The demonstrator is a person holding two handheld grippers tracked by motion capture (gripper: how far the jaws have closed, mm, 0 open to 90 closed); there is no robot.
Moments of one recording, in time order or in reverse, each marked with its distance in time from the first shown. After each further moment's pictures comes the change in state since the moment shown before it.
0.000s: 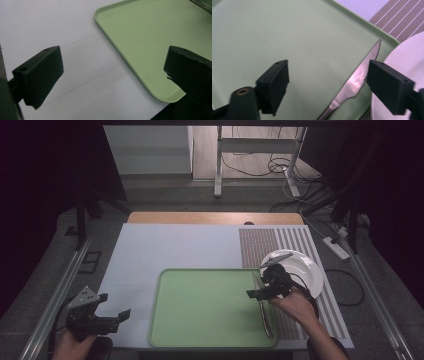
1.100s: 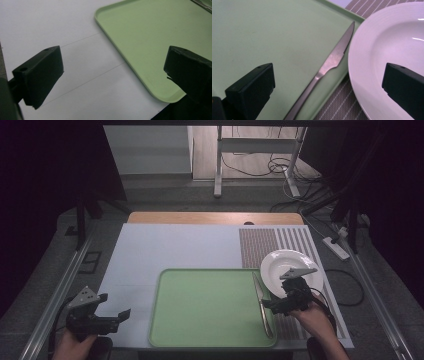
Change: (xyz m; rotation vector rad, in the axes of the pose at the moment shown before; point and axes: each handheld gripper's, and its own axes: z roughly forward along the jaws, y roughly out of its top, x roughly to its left) left arm 0.000 0.000 0.000 0.002 0.002 -0.003; right arm -0.001 -0.047 -0.034 -0.088 -0.110 0.040
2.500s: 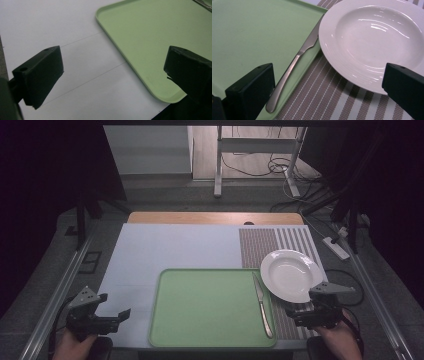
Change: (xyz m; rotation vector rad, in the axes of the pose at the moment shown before) left arm 0.000 0.000 0.000 0.004 0.007 -0.002; right arm -0.006 -0.045 -0.056 -0.102 -0.127 0.093
